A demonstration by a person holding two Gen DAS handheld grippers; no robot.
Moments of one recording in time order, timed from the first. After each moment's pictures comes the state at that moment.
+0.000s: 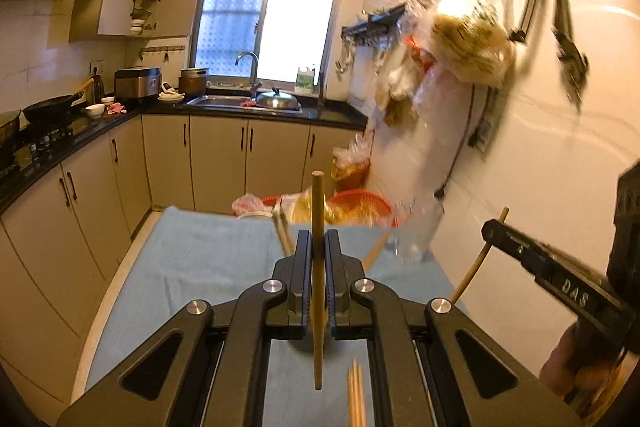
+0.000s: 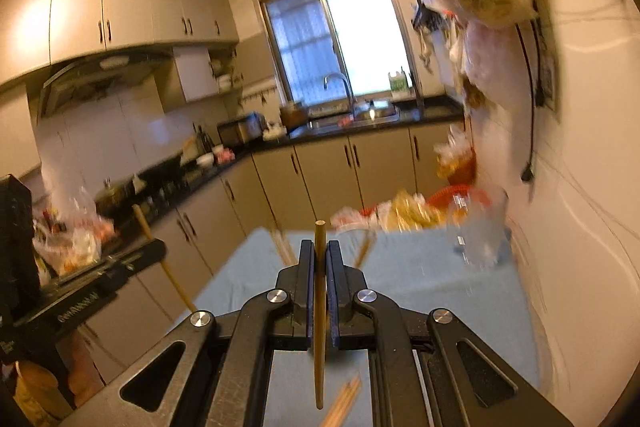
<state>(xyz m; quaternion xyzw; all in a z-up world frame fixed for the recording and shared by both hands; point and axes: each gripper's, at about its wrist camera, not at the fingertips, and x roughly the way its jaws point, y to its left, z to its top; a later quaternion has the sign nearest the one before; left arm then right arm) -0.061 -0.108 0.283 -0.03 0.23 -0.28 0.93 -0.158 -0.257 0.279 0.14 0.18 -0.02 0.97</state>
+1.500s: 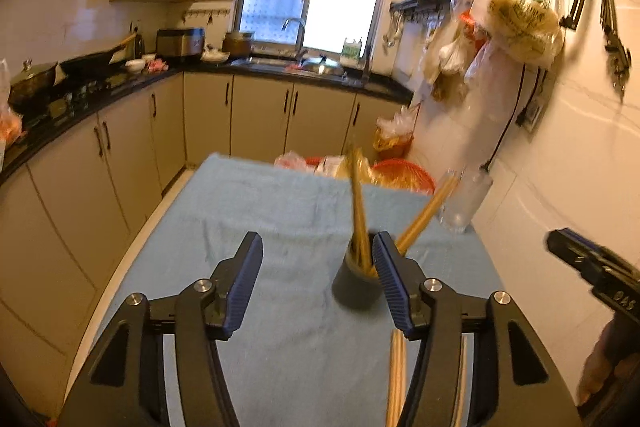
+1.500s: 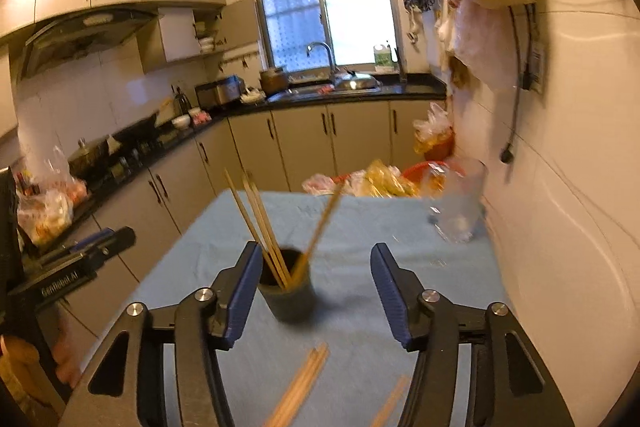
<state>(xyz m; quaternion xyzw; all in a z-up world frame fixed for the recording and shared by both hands) -0.065 -0.055 0.204 -0.03 0.30 -0.20 0.93 -0.177 -0.253 0.237 0.10 0.27 -0.06 0.96</state>
